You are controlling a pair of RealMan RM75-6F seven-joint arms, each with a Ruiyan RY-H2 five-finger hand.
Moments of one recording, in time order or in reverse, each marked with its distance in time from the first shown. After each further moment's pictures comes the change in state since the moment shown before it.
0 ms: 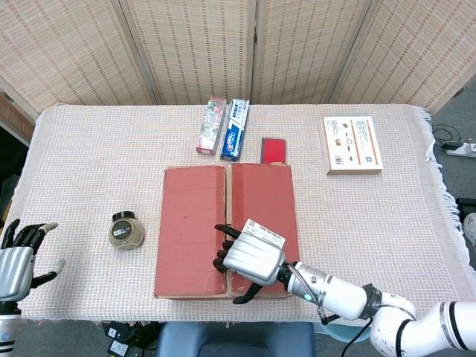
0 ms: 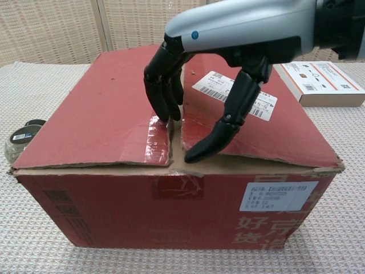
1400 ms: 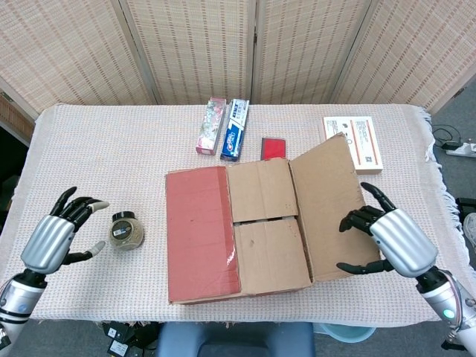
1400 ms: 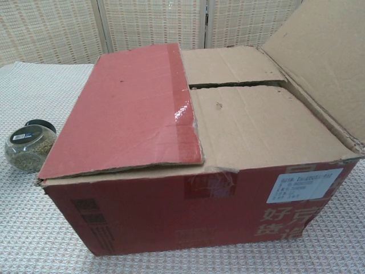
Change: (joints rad) left arm -0.221 0.130 -0.053 -0.077 0.222 -0.150 -0.224; right arm -0.572 0.372 -0.165 0.127 -0.372 0.658 0.464
